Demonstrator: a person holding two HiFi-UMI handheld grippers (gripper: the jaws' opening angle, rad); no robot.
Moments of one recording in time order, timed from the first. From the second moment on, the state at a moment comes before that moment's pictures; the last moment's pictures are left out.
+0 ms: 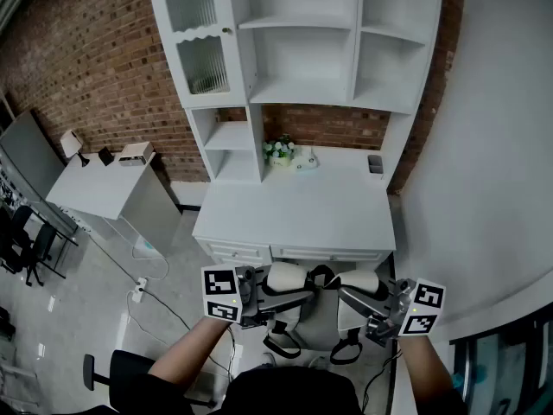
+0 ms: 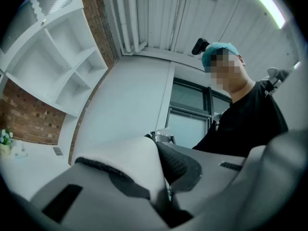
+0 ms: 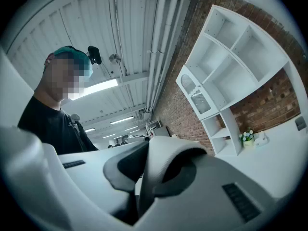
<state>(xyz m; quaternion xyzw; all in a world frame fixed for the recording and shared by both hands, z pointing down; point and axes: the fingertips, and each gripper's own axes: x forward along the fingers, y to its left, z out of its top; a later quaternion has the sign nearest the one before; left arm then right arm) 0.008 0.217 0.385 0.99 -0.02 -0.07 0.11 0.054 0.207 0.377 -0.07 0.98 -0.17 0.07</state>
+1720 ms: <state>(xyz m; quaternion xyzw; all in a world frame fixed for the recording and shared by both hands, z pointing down) 0.053 0.110 0.386 0.99 -0.08 -0.07 0.09 0.099 0.103 0.378 -0.05 0.98 -0.18 0.09</state>
